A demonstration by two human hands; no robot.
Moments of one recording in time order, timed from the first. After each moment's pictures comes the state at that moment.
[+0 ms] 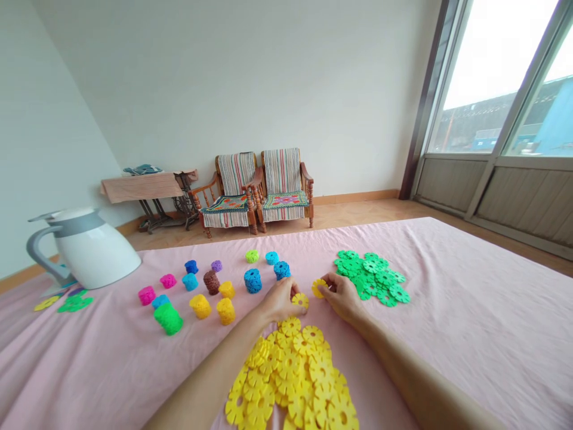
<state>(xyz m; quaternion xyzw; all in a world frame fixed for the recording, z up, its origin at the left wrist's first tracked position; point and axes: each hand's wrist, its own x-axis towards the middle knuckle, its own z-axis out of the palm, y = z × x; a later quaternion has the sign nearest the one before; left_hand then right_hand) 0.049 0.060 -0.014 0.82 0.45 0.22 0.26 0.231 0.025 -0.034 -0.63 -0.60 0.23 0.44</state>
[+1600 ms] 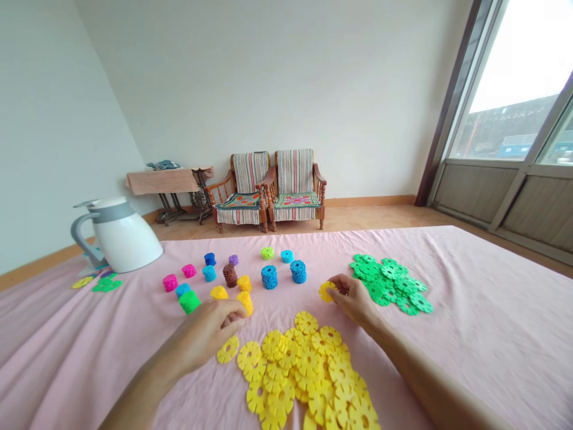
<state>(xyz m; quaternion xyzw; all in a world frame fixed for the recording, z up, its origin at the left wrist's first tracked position) -0.095 -0.019 0.057 0.82 0.53 0.15 0.16 0.215 0.020 -0.029 -0.59 -0.63 0.25 0.44</state>
